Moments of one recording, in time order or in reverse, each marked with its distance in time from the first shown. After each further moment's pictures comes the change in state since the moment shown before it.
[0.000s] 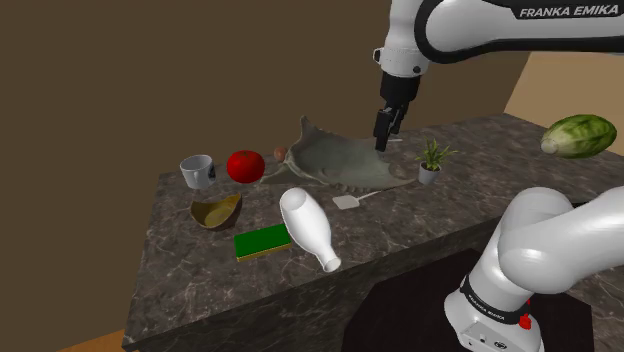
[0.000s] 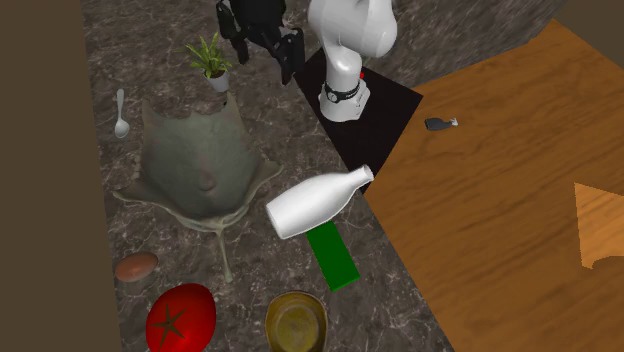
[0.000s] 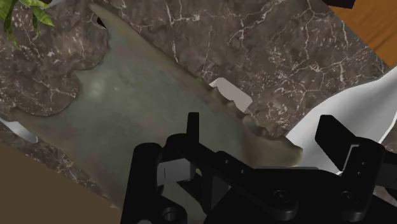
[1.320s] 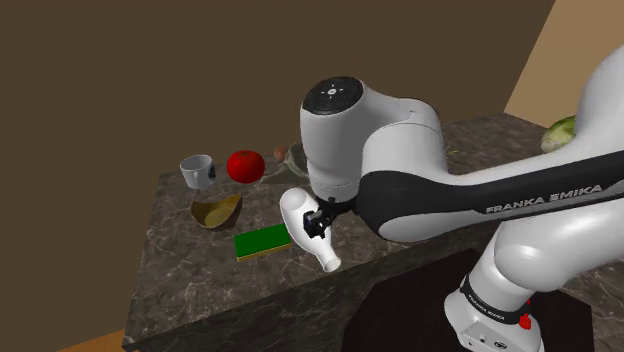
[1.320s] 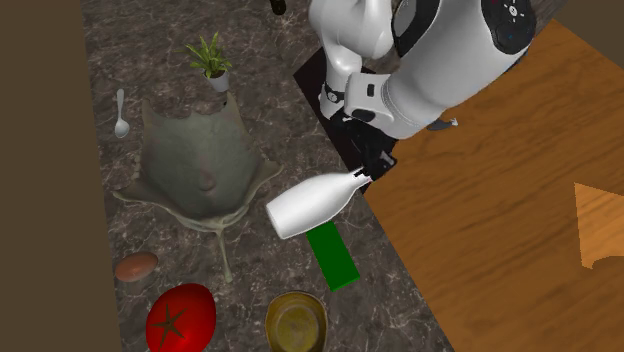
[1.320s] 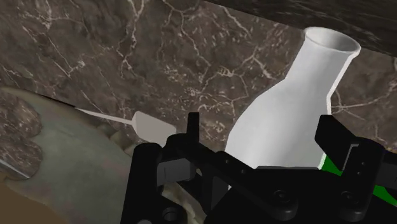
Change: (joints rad) arm -0.083 0.149 0.685 -0.105 0.082 0.276 0.905
